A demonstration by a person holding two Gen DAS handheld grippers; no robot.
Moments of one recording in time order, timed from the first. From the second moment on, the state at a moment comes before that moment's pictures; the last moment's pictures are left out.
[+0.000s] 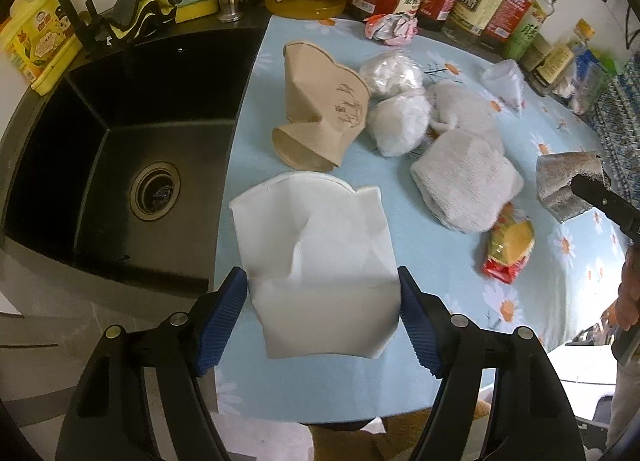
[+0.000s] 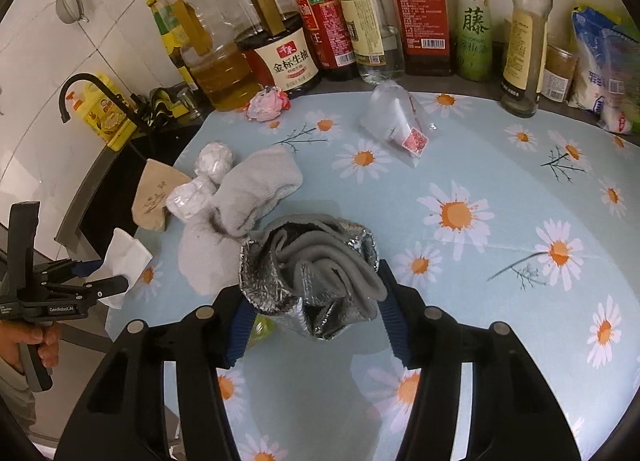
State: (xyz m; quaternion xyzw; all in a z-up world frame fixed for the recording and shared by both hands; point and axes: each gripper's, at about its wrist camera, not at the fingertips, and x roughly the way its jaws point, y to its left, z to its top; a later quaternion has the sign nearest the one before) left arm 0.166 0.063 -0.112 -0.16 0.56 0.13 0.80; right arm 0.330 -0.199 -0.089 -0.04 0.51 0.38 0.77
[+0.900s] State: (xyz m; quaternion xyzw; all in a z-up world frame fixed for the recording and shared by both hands) left arm 0.050 0.009 -0.095 -0.17 0.53 0.04 0.83; right arm 0.168 -0.205 -0.068 -0.02 0.51 0.39 0.76
